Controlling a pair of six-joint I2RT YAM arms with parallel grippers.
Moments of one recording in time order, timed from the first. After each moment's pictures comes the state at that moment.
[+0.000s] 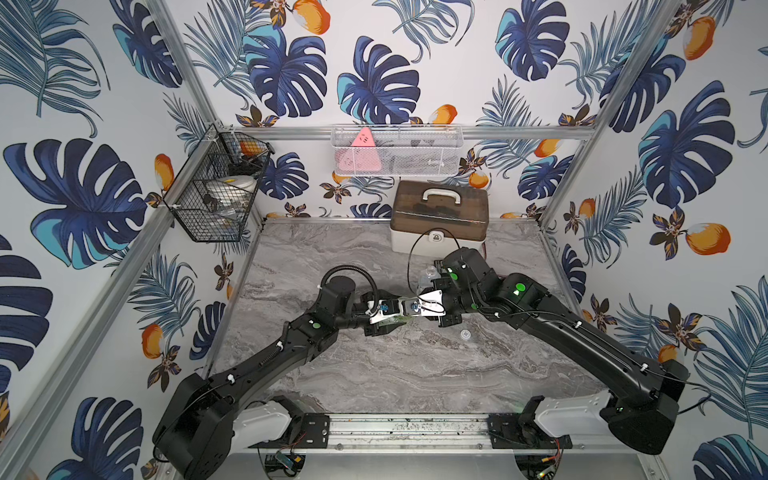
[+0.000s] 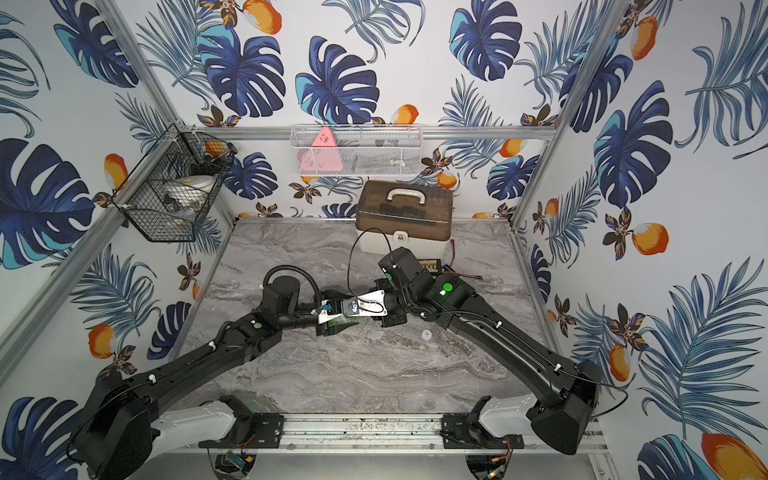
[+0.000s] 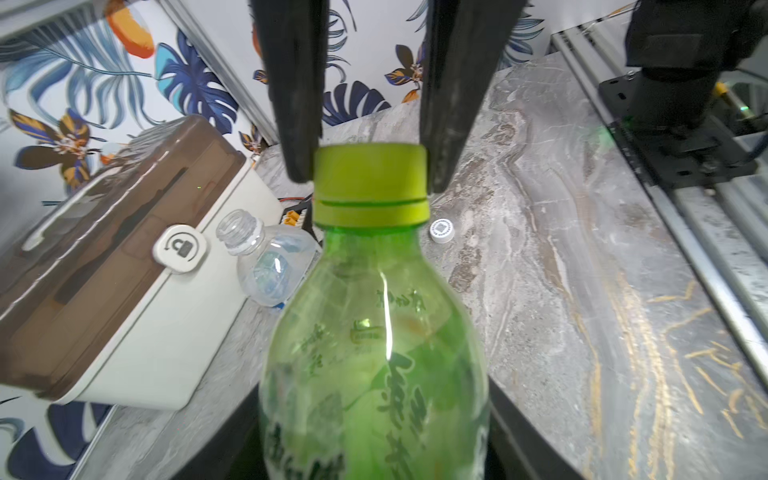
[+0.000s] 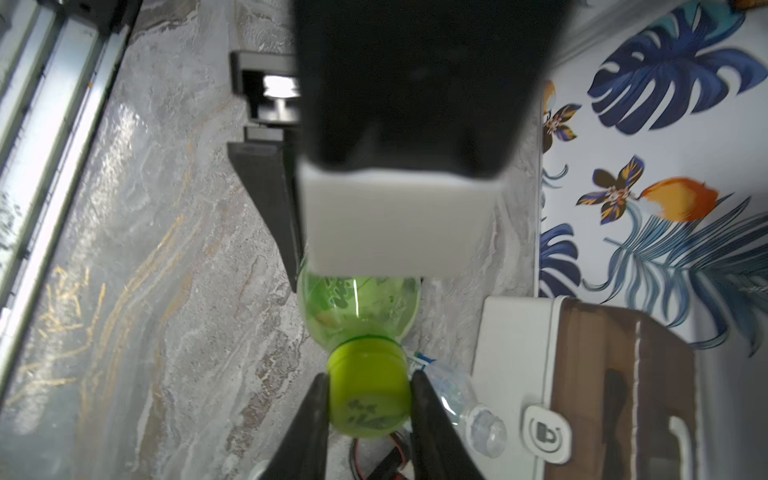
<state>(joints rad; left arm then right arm) -0.55 1.16 0.64 0.14 0.54 0.66 0.84 1.35 1.39 -0.88 -0.15 -0.91</state>
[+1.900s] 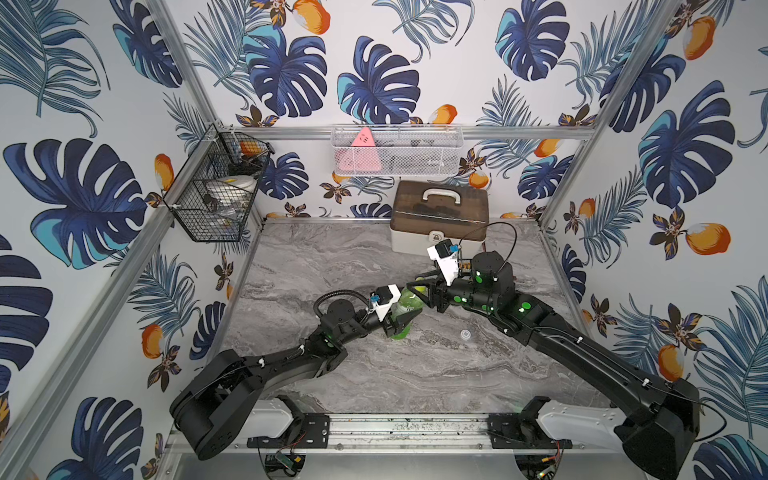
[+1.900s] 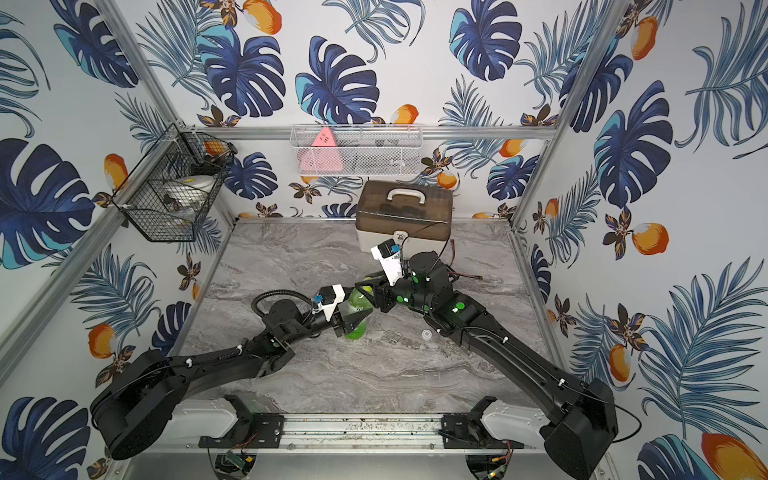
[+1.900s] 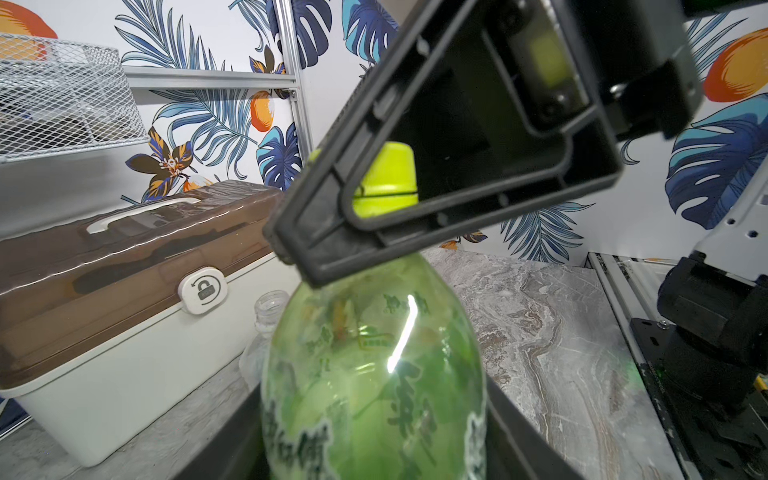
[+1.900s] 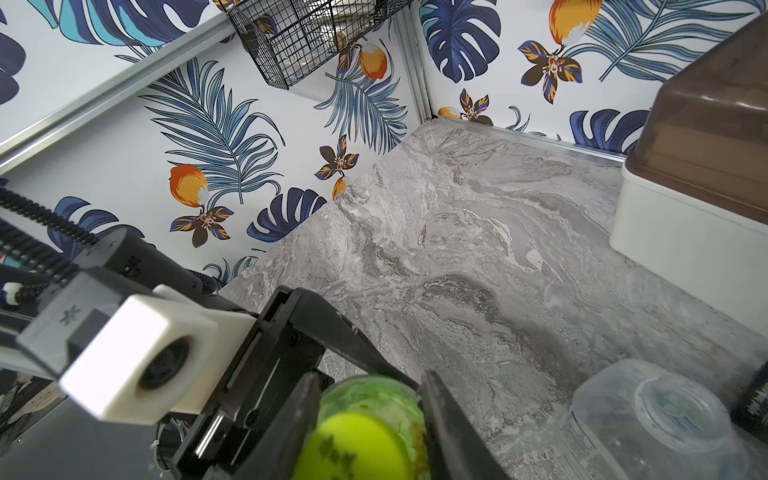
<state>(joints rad) -0.65 1.31 0.47 0.93 0.41 0.04 0.70 1.19 1.02 -0.16 -0.35 0.23</state>
